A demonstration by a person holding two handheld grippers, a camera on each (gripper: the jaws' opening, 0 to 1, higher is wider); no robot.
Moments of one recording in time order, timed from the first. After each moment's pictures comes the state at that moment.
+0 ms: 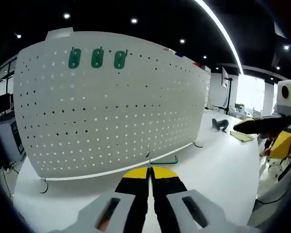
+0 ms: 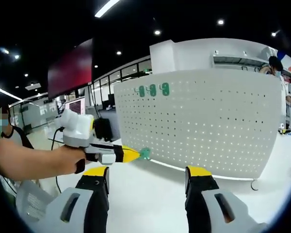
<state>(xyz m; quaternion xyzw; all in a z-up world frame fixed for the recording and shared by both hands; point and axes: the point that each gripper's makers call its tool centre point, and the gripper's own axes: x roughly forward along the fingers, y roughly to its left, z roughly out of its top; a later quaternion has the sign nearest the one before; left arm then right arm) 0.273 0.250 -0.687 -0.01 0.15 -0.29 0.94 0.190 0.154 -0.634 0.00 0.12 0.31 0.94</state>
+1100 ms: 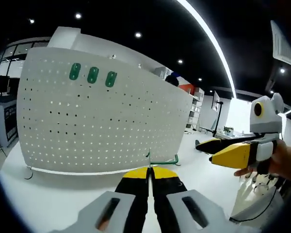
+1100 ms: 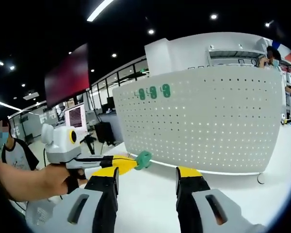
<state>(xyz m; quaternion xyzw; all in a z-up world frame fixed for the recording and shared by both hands) 0.230 0.234 -0.657 -0.11 0.10 -0.33 0.93 0.195 0.171 -0.625 0.04 0.14 0.30 0.94</state>
